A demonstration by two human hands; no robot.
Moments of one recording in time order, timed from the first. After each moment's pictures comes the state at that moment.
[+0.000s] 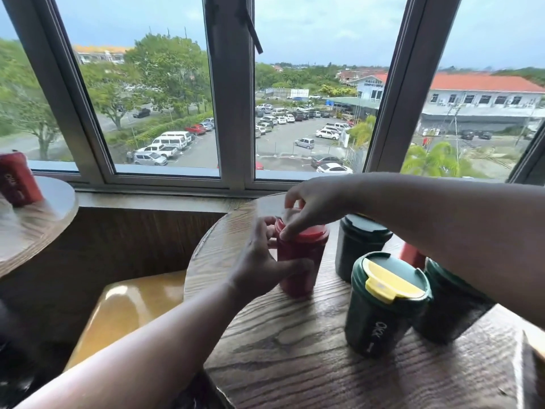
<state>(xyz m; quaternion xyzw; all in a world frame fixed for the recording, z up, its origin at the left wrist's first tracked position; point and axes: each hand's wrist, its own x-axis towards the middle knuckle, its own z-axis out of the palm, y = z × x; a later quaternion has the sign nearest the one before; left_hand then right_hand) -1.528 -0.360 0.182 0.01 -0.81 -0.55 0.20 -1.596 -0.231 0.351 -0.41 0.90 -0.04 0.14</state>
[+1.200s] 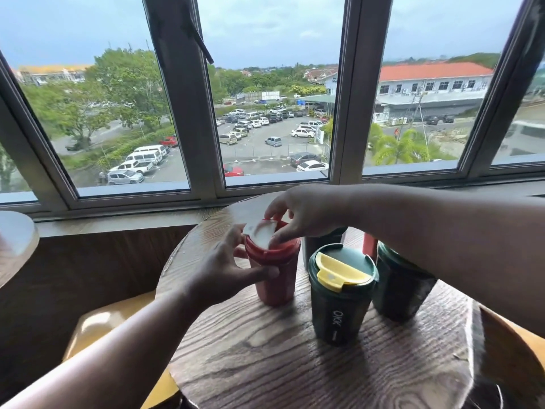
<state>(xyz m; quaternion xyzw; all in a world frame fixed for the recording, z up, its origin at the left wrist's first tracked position) -1.507 -0.360 0.218 -0.03 -0.85 -0.51 0.12 -1.587 -0.178 0.341 -0.43 0.90 -0.07 0.10</state>
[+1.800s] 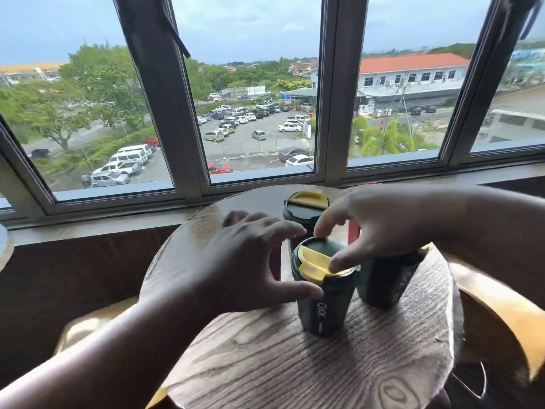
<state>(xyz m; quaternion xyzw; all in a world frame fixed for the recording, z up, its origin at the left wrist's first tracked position) -1.466 -0.289 0.301 -0.21 -0.95 -0.07 0.22 -1.540 -0.078 0.362 -0.40 0.91 -0.03 0.10</state>
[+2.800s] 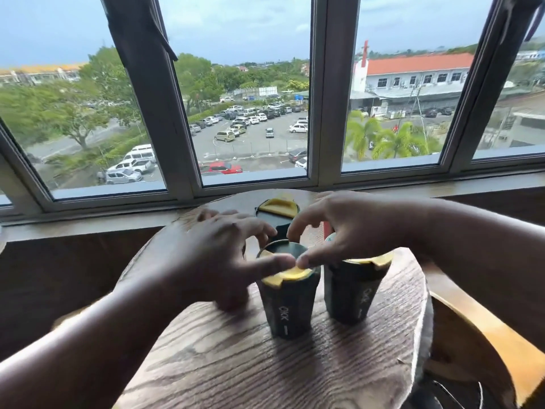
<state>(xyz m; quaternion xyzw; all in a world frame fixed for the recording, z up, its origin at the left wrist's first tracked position) -1.491 -0.254 0.318 -0.13 -0.98 -0.11 0.11 -1.578 -0.042 0.346 -0.45 0.88 -0.11 0.09</state>
